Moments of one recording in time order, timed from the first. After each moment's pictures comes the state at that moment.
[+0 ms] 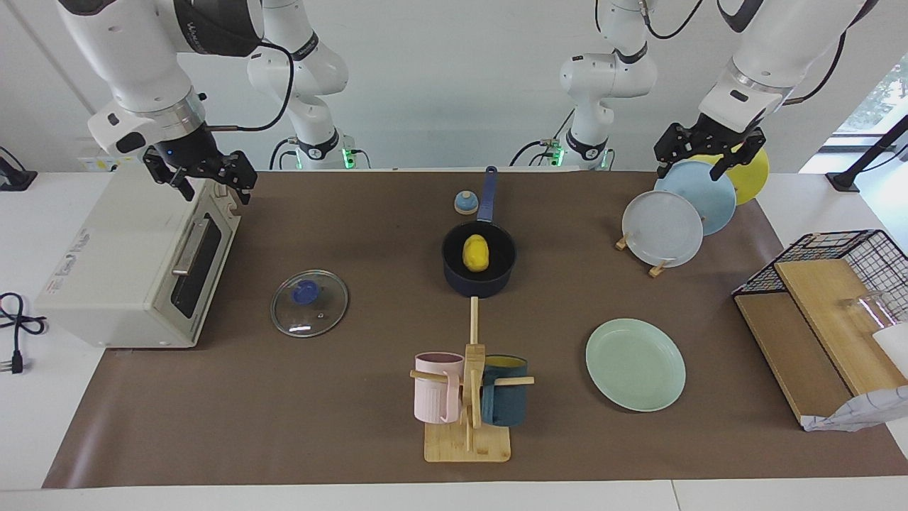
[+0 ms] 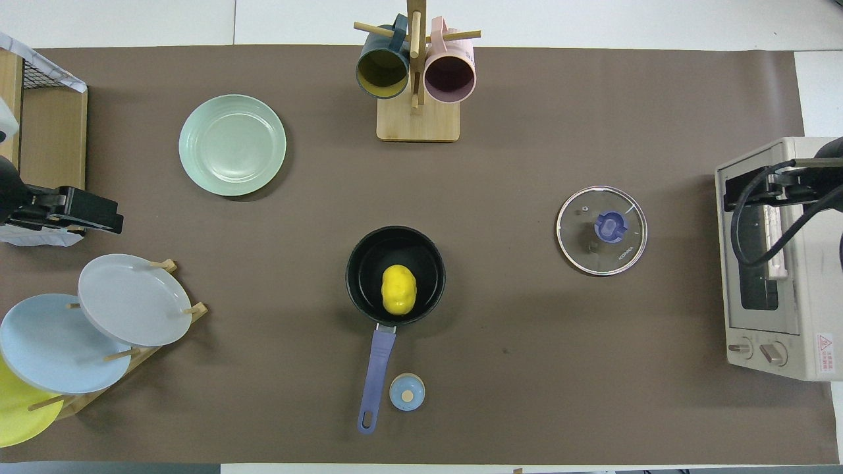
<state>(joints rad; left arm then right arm) -0.12 -0.03 -0.02 -1.54 -0.03 1.45 -0.02 0.04 -0.04 0.01 -1.74 -0.03 1.73 0.01</state>
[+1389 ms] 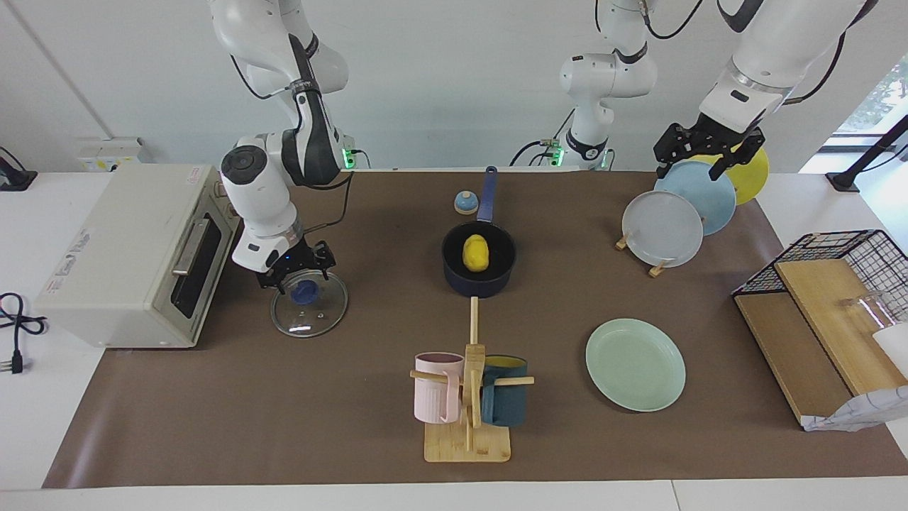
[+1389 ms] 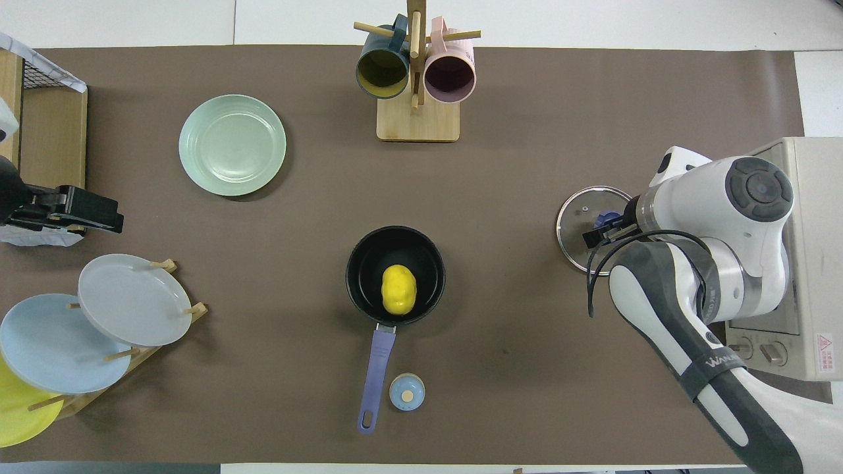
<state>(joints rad) -0.12 -0.03 -0.02 -1.54 -0.03 1.45 -0.02 0.10 0.11 0.01 -2.16 0.01 2.31 -0.32</state>
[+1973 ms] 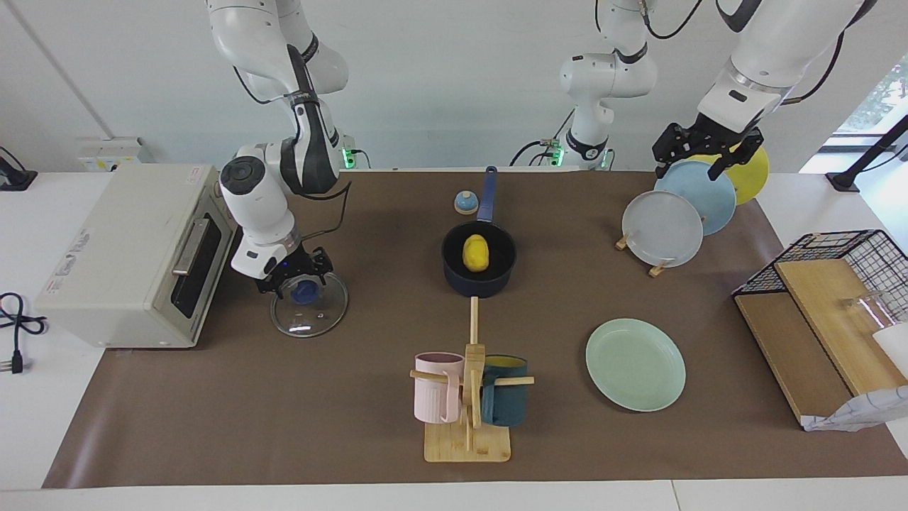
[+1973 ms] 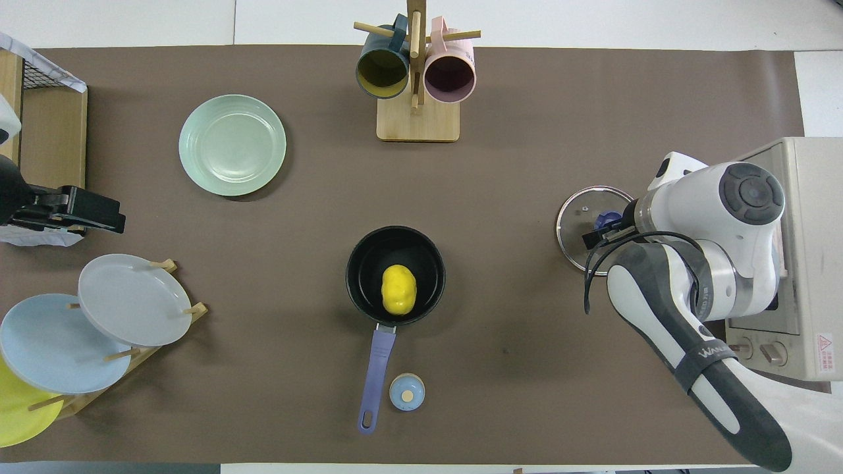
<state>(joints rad) -0.12 -0.03 -0.02 -1.54 -0.03 1.45 -0.02 0.09 0.14 0.01 -2.18 0.01 2.35 -0.25</state>
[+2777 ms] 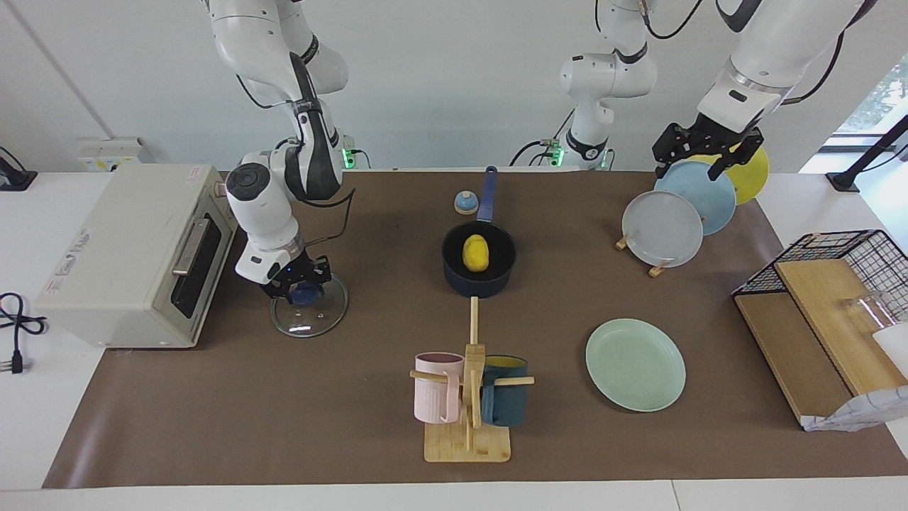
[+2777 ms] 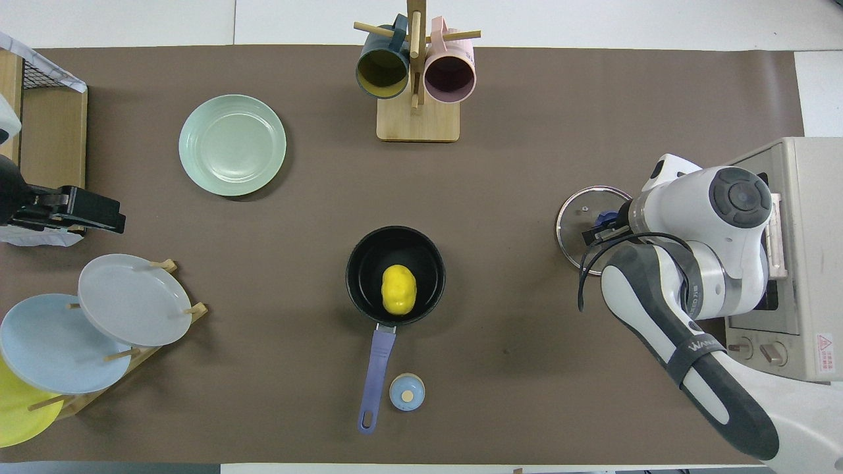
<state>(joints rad) -0.12 -0.03 -0.02 -1.54 -0.03 1.45 -0.02 0.09 0.17 0.01 -2.18 0.01 2.38 -0.24</state>
